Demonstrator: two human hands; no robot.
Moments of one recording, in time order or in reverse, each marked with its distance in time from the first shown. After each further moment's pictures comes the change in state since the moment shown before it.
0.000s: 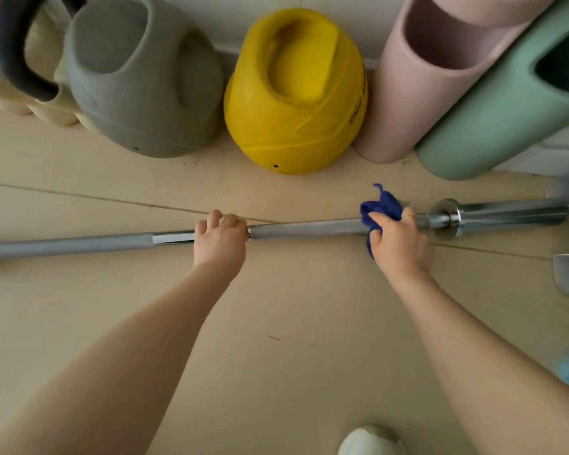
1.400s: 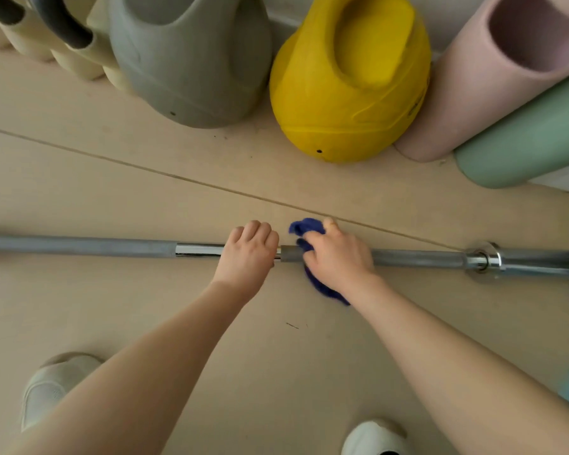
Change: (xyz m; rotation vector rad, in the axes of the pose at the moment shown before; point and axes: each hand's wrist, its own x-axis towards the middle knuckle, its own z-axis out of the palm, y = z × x) left_hand -0.038 -0.013 0.029 0.074 0.171 0.332; right_hand -0.051 -0.100 0.027 -0.261 -0.345 -0.469
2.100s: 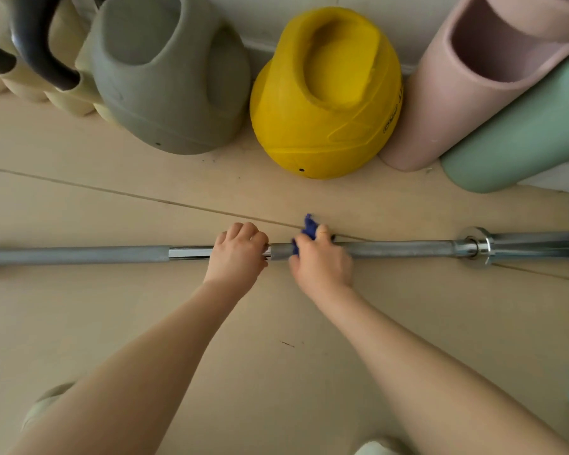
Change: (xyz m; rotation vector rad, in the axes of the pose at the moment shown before) left_hand 0.025 -0.008 -0.021 -0.226 -0.042 -0.167; right_hand 0.008 -0.010 -0.002 0.181 0.103 0.130
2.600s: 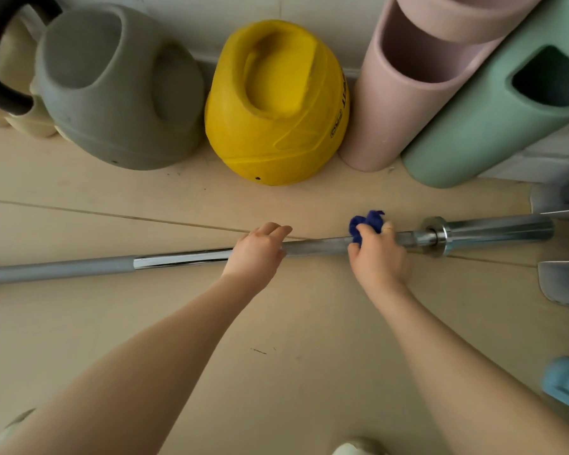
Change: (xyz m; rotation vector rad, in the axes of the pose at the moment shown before) left_hand 0.034 0.073 -0.007 -0.211 -0.111 0.047; right_hand 0.004 0.125 -0.028 0.069 0.199 0.352
